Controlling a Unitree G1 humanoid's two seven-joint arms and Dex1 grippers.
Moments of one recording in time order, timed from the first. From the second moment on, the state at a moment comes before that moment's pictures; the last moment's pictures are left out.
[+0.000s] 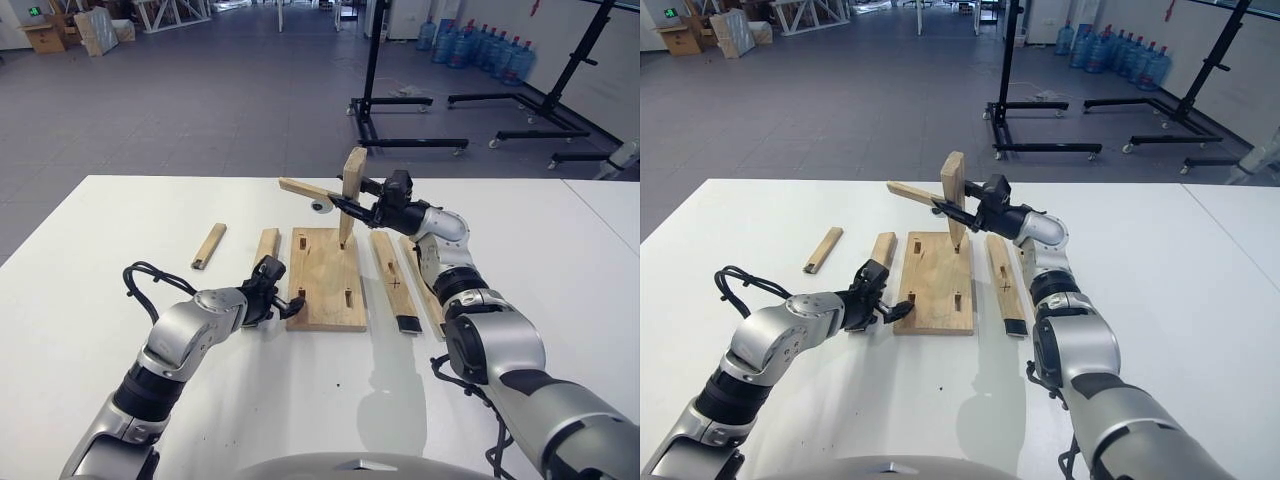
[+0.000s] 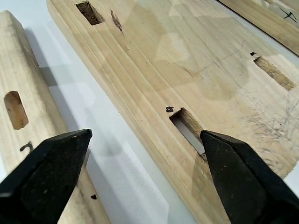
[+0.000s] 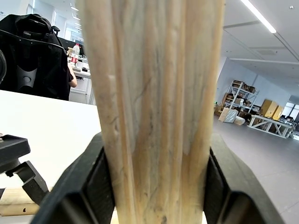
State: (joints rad) left arm -0.28 0.45 -0.31 -0.31 -0.38 1.06 -0.26; right arm -0.91 -0.20 -0.12 1.14 0.28 -0.57 1.22
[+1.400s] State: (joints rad) left arm -0.30 0.41 -0.19 -0.43 -0.38 1.15 -0.32; right arm -0.91 -0.18 -0.18 1.21 0.23 -0.64 1.32
